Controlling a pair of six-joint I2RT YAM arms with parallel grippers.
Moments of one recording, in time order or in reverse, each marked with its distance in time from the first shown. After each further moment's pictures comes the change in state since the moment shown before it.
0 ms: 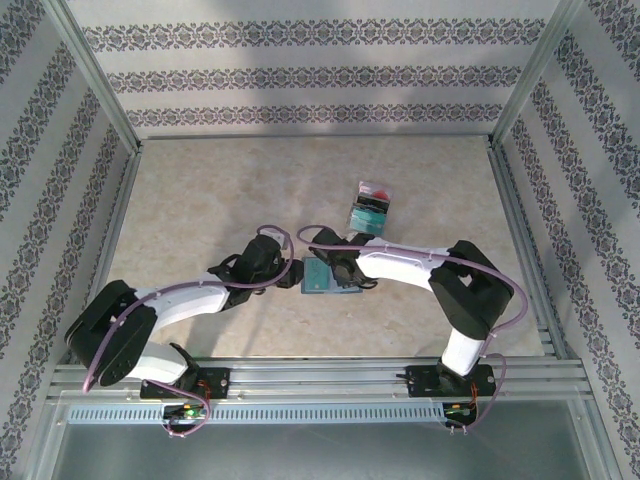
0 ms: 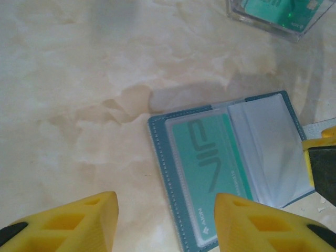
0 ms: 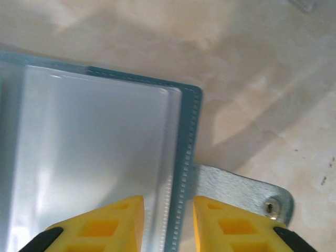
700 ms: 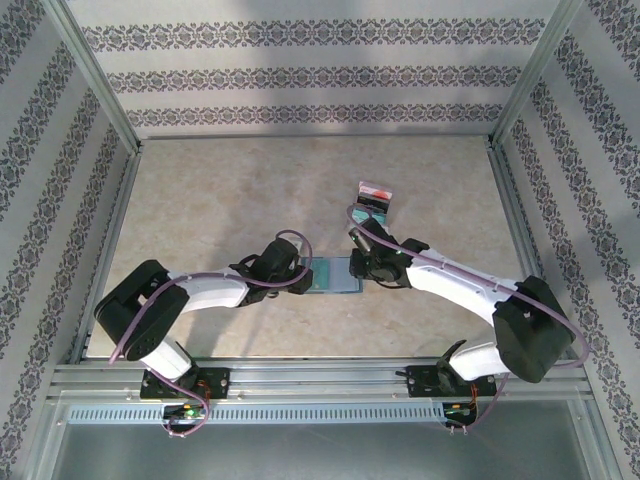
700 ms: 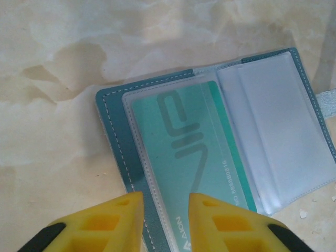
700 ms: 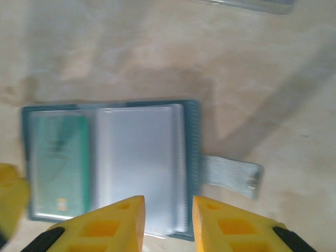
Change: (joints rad) left arm -0.052 0.184 0.056 0.047 0.049 -0.011; right arm -0.141 -0.340 -0.215 0.245 -0.288 0.100
